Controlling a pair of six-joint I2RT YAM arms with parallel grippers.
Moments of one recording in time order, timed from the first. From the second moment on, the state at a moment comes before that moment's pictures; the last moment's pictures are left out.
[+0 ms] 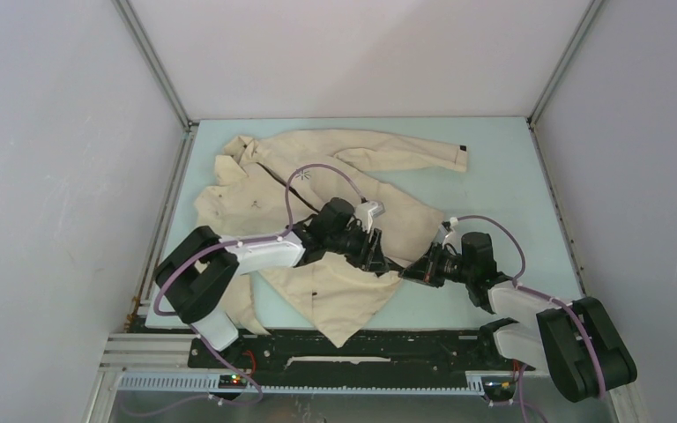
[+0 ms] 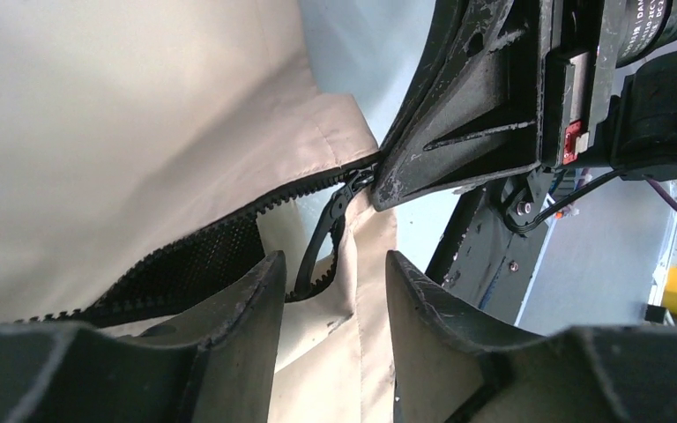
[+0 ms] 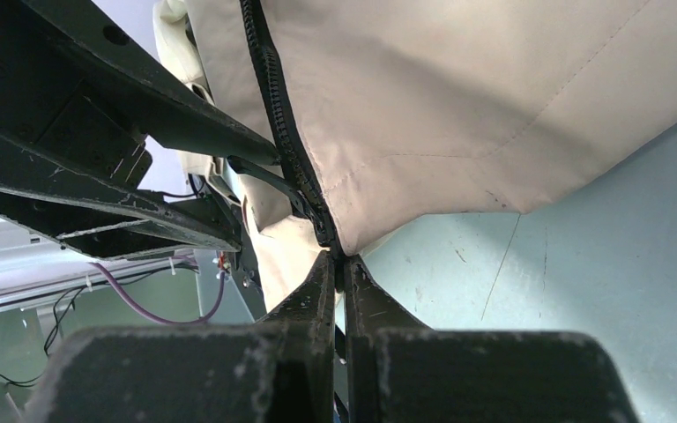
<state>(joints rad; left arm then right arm) -0.83 1.63 0.85 0.11 0.51 -0.44 0.29 1.15 0.16 0.40 -0.73 0.86</state>
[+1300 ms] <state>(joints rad) -0.86 1.67 0.91 0.11 0.49 -0.43 0.34 1.15 0.14 0.42 -0.73 0.85</state>
